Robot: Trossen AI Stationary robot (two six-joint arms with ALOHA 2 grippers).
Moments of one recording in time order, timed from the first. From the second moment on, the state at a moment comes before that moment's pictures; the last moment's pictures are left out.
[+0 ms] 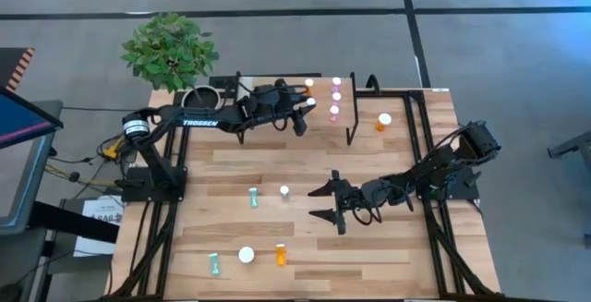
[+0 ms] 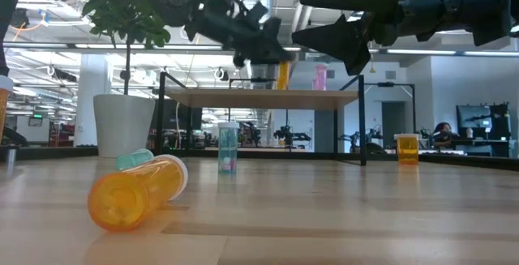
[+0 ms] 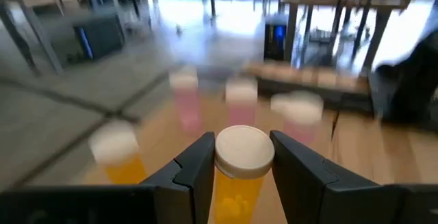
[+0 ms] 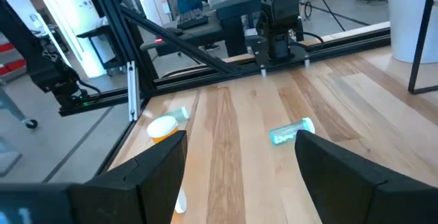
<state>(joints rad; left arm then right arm) 0.37 1.72 1.12 0.38 -0.07 0.04 0.35 1.61 0.55 0.97 0.31 0.29</state>
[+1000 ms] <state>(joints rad) 0.42 1.75 1.12 0.44 -0.09 0.03 0.35 1.61 0.55 0.97 0.31 0.29</state>
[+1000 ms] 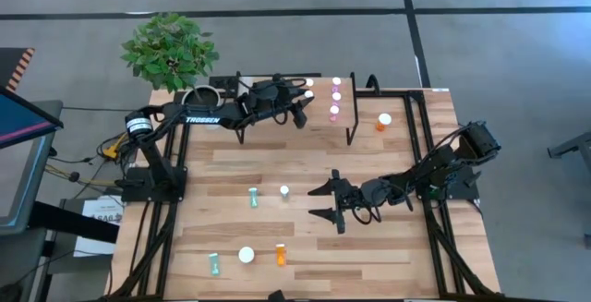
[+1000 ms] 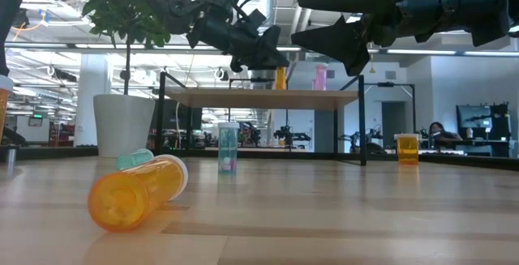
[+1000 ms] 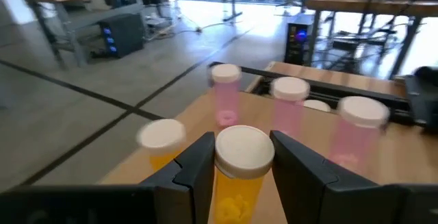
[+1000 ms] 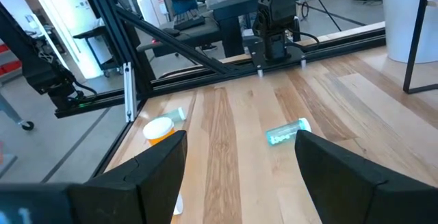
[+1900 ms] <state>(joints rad) 0.44 1.82 1.12 0.49 -0.03 -0.01 0.34 1.61 0.55 0.95 0.31 0.30</state>
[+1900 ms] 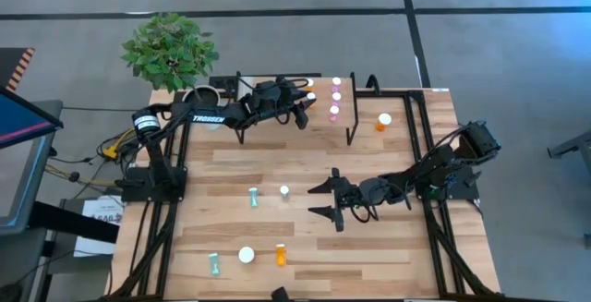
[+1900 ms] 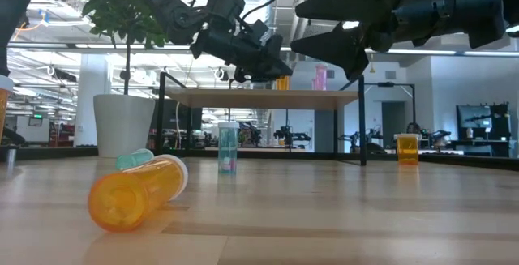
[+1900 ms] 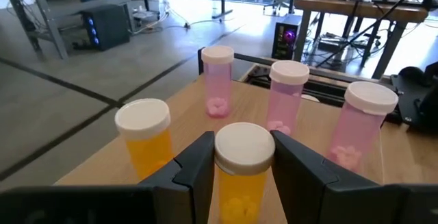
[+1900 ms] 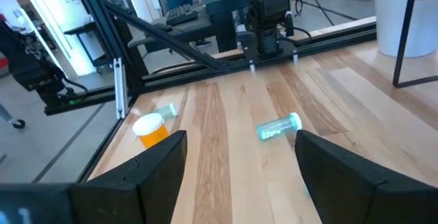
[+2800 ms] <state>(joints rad) 0.44 1.82 1.12 0.39 -0.01 -0.04 0.34 1.61 0.55 0.94 0.31 0.31</state>
